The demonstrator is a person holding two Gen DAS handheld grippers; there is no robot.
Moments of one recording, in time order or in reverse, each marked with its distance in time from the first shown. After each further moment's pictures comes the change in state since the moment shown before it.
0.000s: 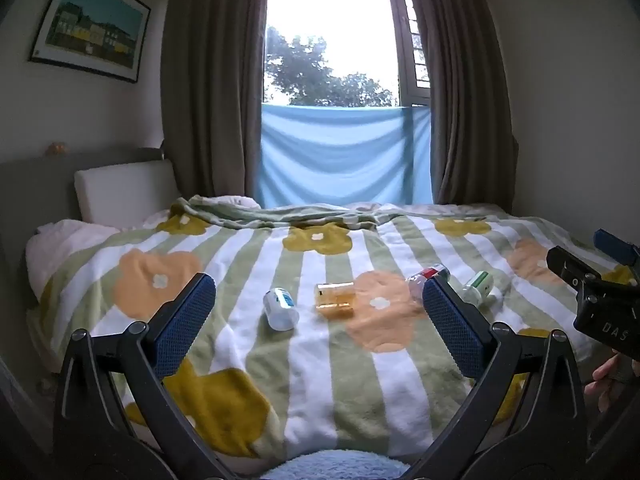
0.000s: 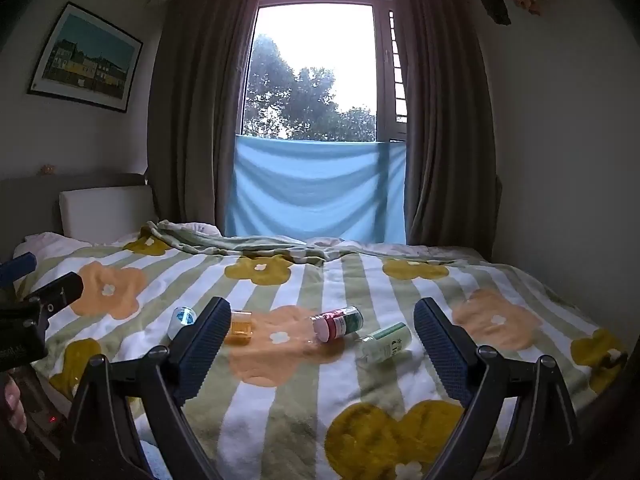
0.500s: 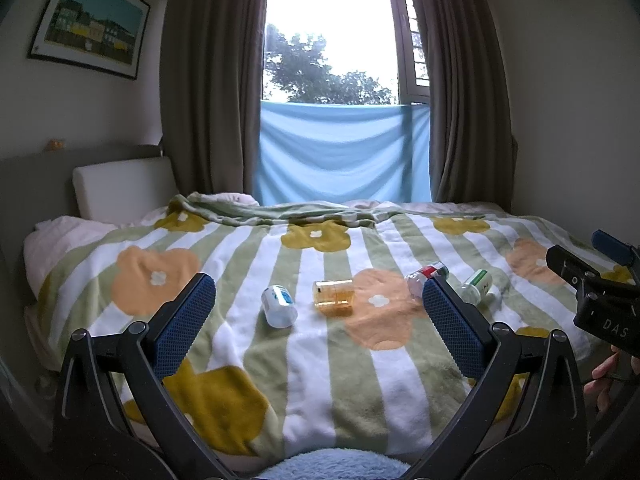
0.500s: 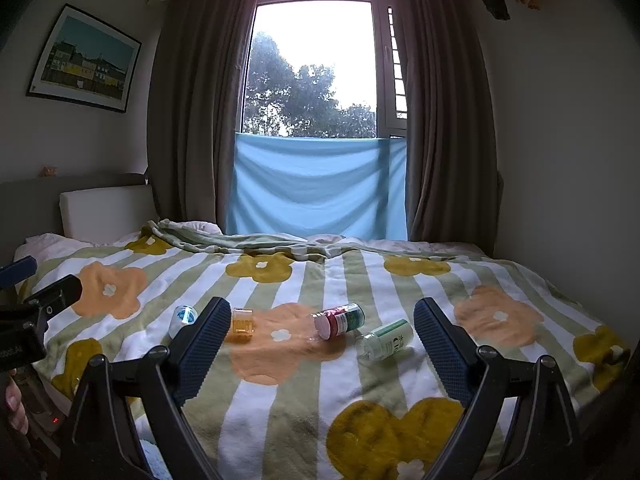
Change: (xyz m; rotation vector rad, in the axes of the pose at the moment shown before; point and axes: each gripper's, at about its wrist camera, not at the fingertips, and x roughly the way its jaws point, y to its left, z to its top) left arm 0.000 0.000 -0.001 -0.002 0.006 -0.001; right arm 0.002 -0.004 0.004 0.009 0.010 0.004
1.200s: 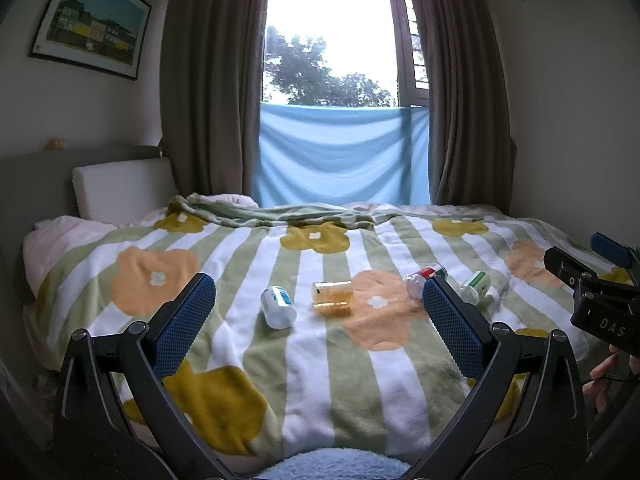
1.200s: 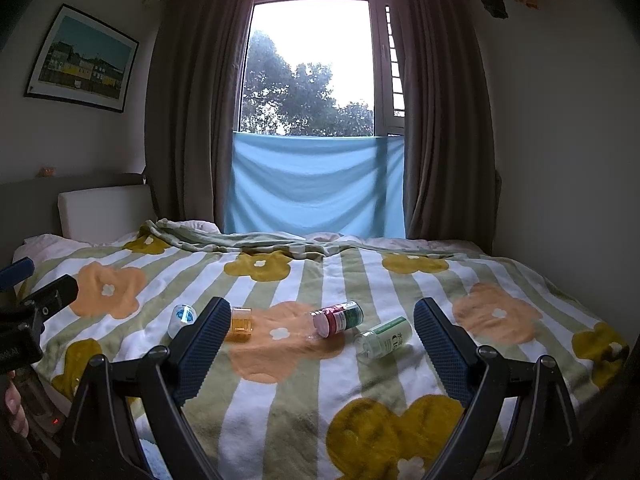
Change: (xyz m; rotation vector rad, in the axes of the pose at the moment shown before) left arm -0.002 -0.001 -0.003 -0.008 -0.006 -0.003; right arm -0.003 0.002 0.000 0.002 0.006 -0.010
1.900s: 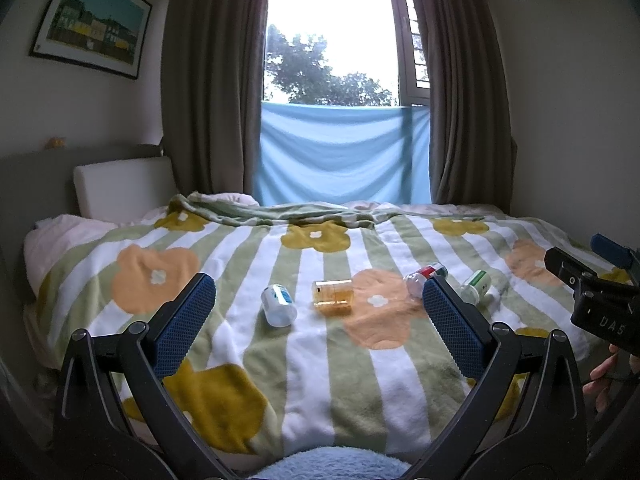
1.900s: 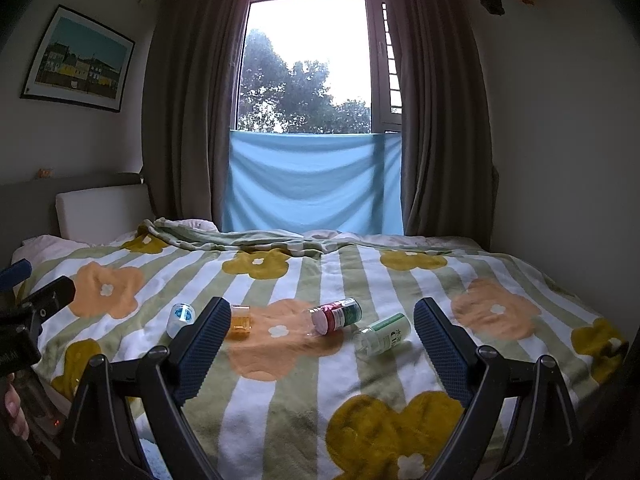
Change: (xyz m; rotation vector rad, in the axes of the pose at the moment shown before) left arm 0.000 0.001 0.000 -0.002 0.004 -0.004; right arm -0.001 -0.003 -0.002 0.011 0.007 -0.003
